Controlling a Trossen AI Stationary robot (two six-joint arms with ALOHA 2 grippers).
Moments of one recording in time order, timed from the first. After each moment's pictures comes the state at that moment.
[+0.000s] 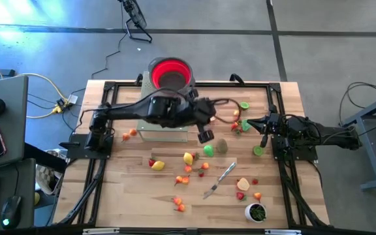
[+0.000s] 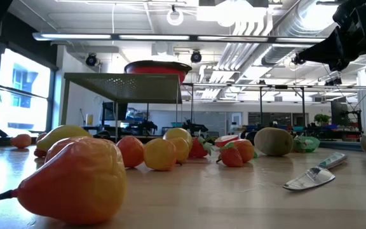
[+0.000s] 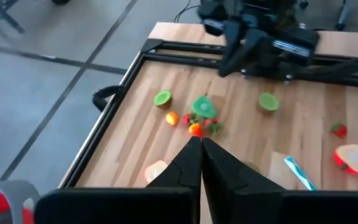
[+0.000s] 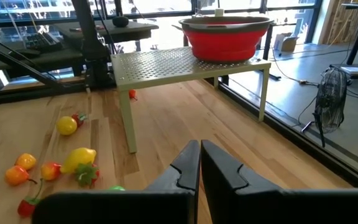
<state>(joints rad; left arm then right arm) -0.11 1.97 2.35 -1.02 -0.49 -0.15 0.00 0.09 0.25 -0.30 0.34 0.11</state>
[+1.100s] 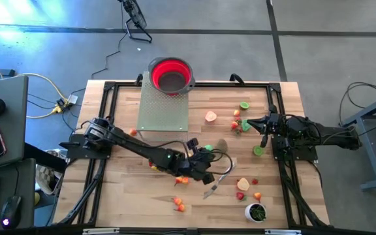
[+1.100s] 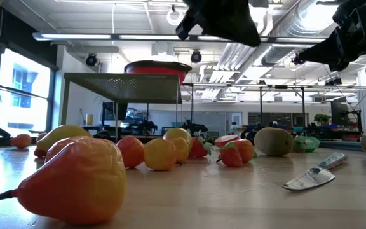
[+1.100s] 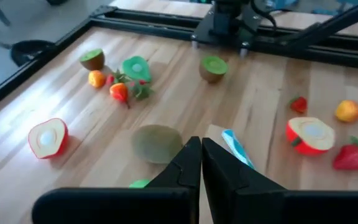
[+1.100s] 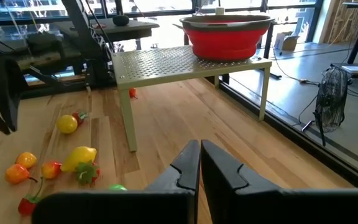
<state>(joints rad) -0.34 1.97 1.56 -0.16 -0.72 -0.38 0.00 0.09 0.25 -0.31 0.34 0.11</state>
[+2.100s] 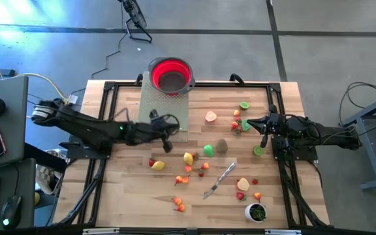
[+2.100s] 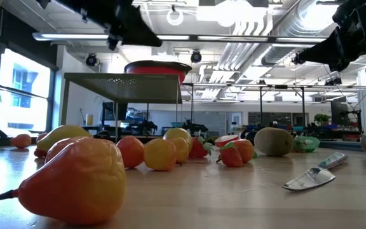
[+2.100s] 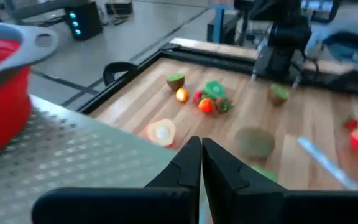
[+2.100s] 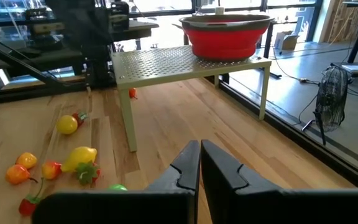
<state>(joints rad) -0.13 1.20 0.74 0.17 -0.56 -0.16 0.00 0.09 0.25 -0.31 0.34 0.12</state>
